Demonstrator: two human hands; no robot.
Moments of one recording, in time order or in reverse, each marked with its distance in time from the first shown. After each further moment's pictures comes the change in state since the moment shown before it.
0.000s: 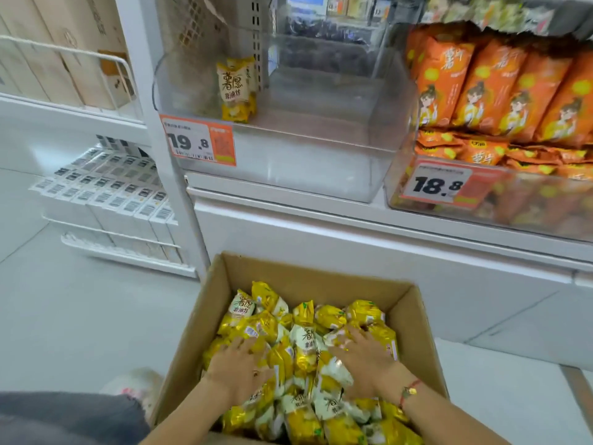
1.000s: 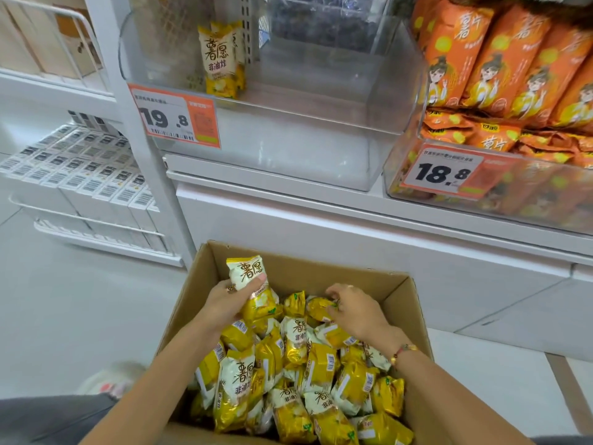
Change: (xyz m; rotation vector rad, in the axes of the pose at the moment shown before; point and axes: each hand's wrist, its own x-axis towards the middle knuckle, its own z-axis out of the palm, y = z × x) left_hand 0.015 0.001 -0.079 -1.742 0.247 -0.278; right_hand 0.020 0.027 -0.037 0.621 0.427 0.190
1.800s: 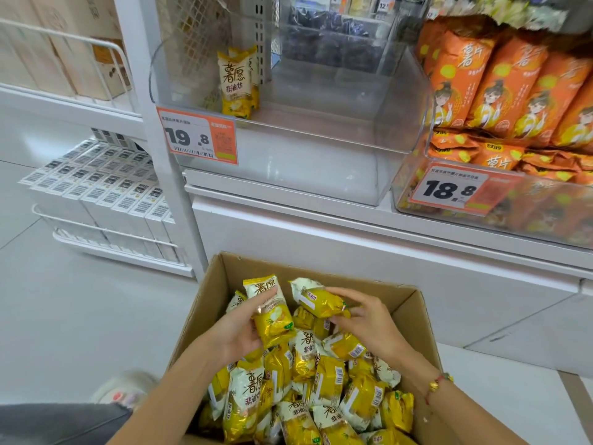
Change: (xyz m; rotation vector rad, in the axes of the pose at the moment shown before) left_hand -0.017 0.007 -0.001 -0.285 -0.290 -0.255; right_hand -0.028 -0.011 -0.012 0.811 0.144 -0.069
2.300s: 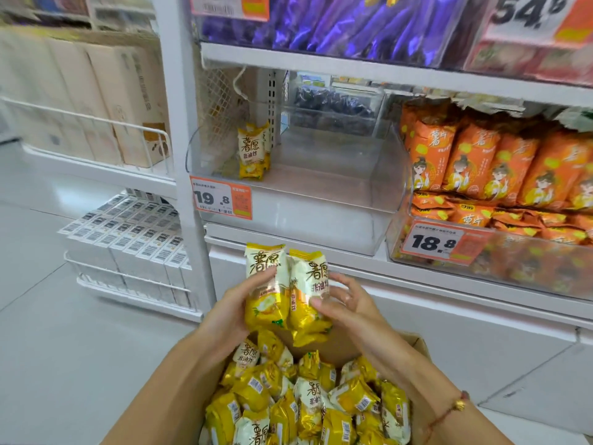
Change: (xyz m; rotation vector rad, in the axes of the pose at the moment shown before) left_hand -0.080 0.075 0.041 0.085 -0.191 0.461; right_hand -0.007 -0.123 -0.006 0.489 -0.099 0.001
